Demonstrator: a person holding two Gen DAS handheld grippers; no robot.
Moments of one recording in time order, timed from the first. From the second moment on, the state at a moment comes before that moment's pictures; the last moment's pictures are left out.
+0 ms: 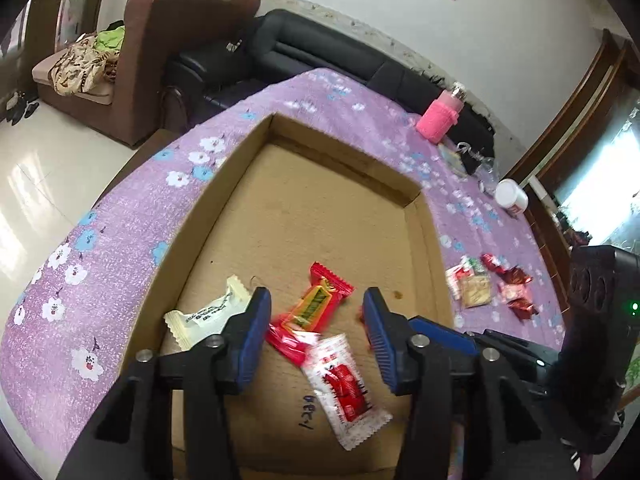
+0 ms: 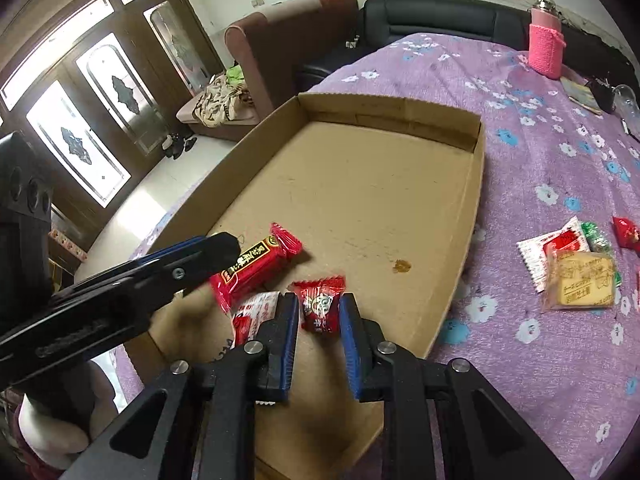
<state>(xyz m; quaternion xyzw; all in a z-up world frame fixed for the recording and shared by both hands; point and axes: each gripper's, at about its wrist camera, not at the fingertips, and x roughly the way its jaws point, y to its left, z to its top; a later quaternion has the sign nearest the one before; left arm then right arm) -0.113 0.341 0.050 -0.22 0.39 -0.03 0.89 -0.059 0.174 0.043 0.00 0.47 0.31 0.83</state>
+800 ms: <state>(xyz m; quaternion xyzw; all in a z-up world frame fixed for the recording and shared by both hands) -0.198 0.212 0.267 -0.16 0.23 -0.25 0.93 -0.157 -0.122 0.162 0.26 0.36 0.19 0.88</state>
